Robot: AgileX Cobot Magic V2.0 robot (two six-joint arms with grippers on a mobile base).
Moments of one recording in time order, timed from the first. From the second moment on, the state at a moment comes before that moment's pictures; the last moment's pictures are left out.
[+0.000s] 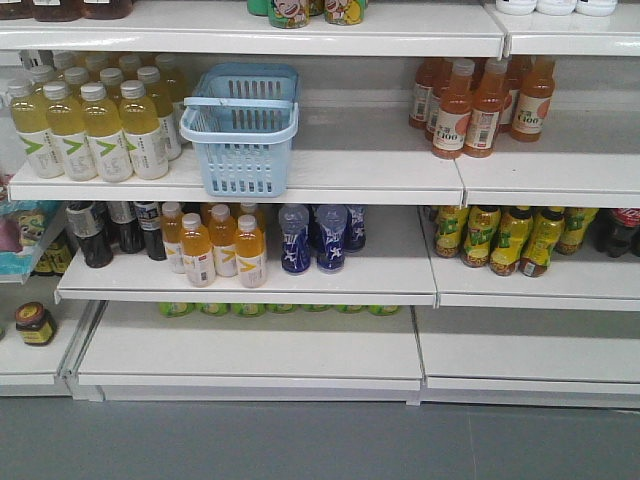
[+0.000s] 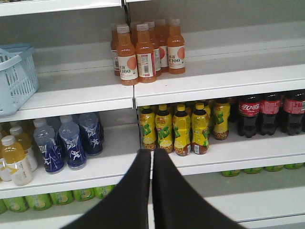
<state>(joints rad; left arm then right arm) -0.06 -0.01 0.03 0.37 0.13 -0.25 -0.05 -0.01 0.03 -0.36 0.19 0.44</state>
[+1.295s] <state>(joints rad) -0.06 -0.01 0.03 0.37 0.13 -0.25 -0.05 -0.01 0.03 -0.36 0.19 0.44</state>
